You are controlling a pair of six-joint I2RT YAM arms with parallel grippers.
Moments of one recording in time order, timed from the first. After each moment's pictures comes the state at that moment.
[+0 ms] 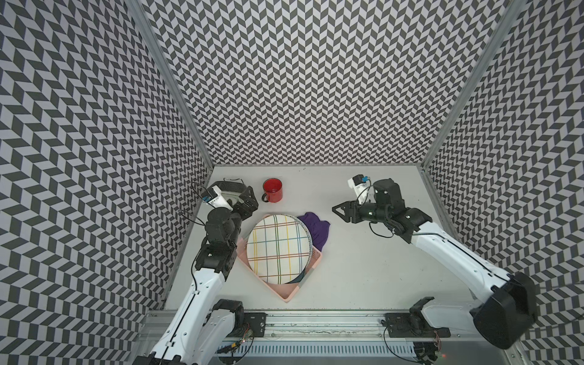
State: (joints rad) left arm -0.12 0.83 0.63 -0.07 -0.08 -0.71; right arm 0.55 1.36 1.11 -0.38 -0.46 0.37
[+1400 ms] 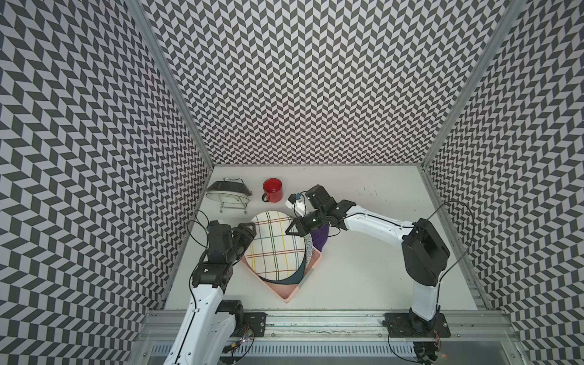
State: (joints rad) left arm -0.02 0.67 0.59 -0.40 0.13 -0.95; right arm 0.79 1.90 1.49 -0.37 -0.65 0.37
